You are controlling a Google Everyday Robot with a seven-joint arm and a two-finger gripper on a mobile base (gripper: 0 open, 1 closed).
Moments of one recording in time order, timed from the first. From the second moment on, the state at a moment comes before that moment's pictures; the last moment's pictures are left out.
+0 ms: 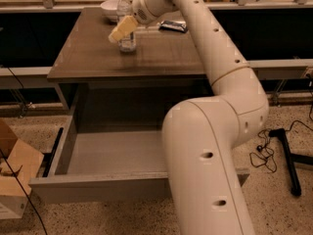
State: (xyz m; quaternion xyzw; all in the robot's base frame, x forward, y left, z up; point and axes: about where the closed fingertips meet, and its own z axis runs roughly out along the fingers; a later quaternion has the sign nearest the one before) arm 0.852 0.085 0.923 -0.52 0.71 0.17 0.44
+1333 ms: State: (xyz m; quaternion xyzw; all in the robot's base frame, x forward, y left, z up) arm 0.854 0.131 0.928 -0.51 0.67 0.26 0.47
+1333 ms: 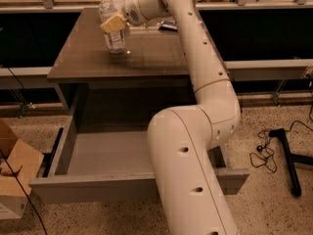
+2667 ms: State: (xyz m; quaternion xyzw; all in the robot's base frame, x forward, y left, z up) arm 0.739 -0.007 1.007 -0.57 0.74 0.08 0.33
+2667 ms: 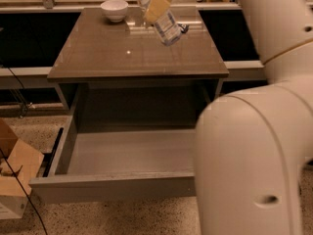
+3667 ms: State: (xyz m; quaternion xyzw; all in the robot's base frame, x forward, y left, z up) arm 0.631 -0.042 1.053 -0.52 0.78 0.00 0.36
